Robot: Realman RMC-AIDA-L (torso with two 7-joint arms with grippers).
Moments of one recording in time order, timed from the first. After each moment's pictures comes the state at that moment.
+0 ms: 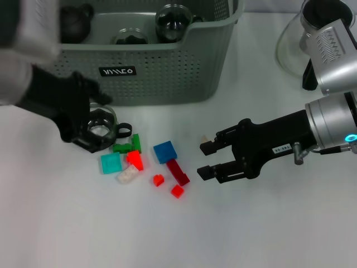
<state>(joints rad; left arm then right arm) -0.46 -2.16 1.03 1.60 2.53 1.82 -1.69 0.67 2.07 -1.28 -0.74 -1.93 -1.50 1.66</state>
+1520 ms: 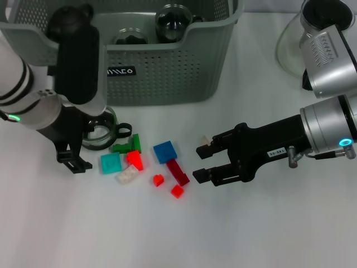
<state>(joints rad) -0.49 -2.17 1.30 1.35 2.85 1.57 -1.72 0.67 2.08 -1.28 -0.71 -1.93 -1.49 1.66</state>
